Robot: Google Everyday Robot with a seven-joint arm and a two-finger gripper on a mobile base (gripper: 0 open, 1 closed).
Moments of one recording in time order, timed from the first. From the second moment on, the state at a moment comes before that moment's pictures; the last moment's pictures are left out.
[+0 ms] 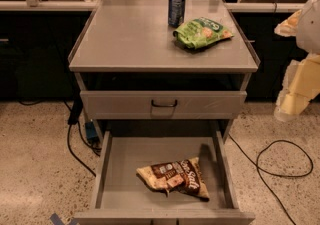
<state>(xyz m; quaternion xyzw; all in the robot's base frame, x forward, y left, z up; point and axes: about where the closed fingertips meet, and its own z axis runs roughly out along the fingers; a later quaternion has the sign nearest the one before) 0.439 -0.215 0.983 -0.60 0.78 -0.04 0.17</state>
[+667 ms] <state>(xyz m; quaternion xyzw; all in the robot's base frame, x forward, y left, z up) 0.441 -0.212 0.972 -0.61 0.77 -0.05 0.18</state>
